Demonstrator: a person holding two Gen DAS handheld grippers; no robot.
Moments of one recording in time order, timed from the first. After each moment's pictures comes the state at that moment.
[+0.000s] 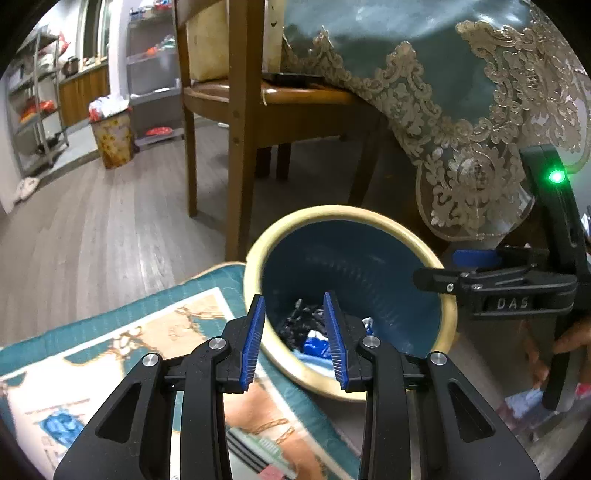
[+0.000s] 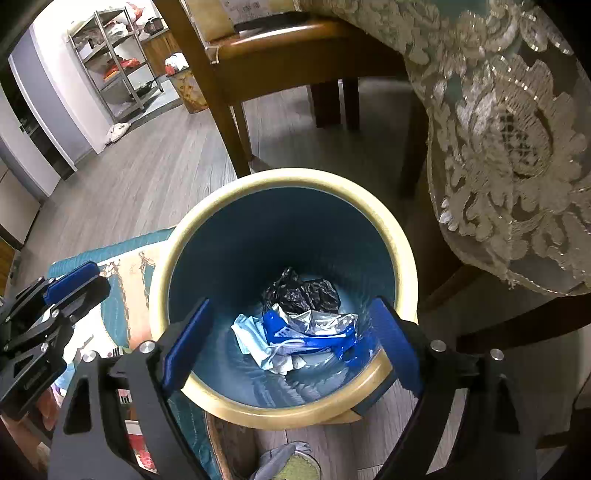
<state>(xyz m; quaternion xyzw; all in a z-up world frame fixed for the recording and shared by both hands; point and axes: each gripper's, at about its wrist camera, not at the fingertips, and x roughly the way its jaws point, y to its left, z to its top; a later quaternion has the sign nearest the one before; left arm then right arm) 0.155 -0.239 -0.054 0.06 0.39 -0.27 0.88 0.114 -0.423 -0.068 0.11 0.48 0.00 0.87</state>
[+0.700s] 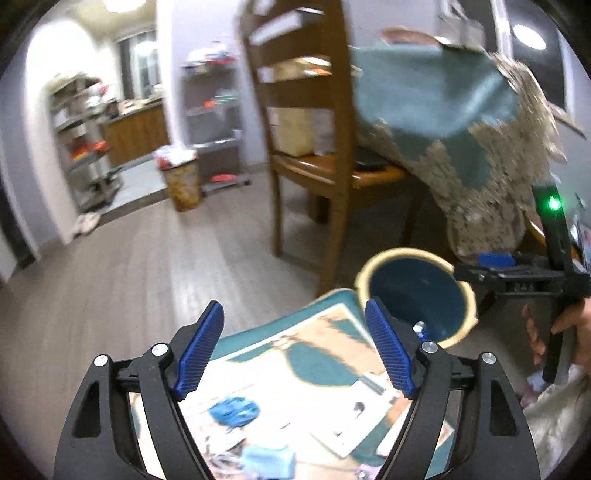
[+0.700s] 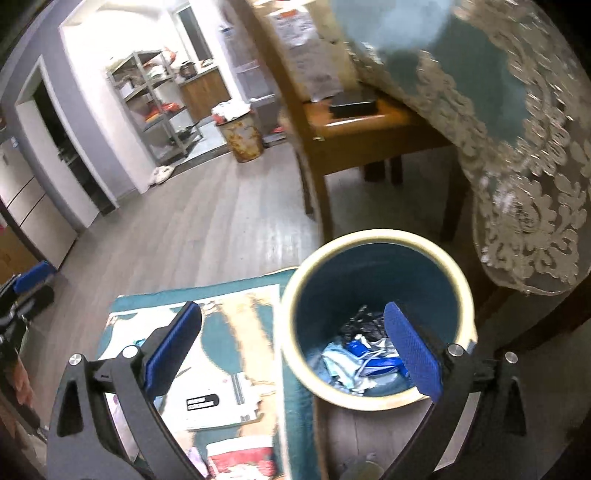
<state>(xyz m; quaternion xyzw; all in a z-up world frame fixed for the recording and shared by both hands) 0.095 -0.067 0.078 0.09 0.31 -0.19 0.93 0.079 -0.337 0.018 0.13 0.39 0.05 0.91</state>
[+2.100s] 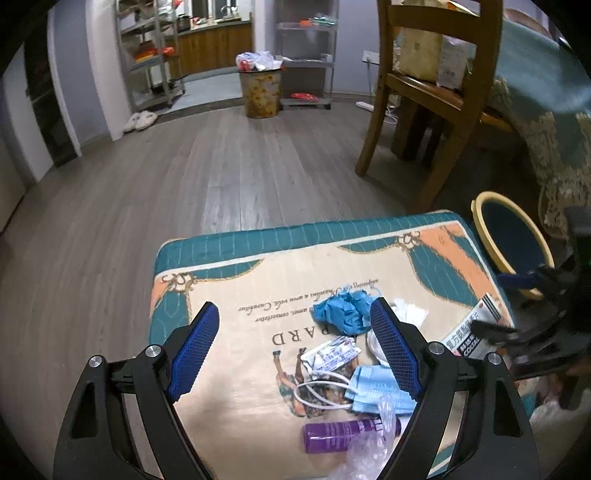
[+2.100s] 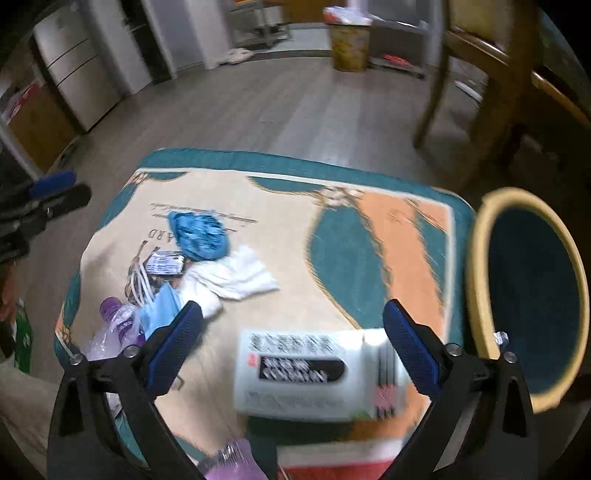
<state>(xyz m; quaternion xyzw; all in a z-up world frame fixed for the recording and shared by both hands) 0.122 0.071 -0.040 0.03 0.44 -0.07 0.89 0.110 -0.131 -0.100 -0.05 0.50 0.19 0.84</state>
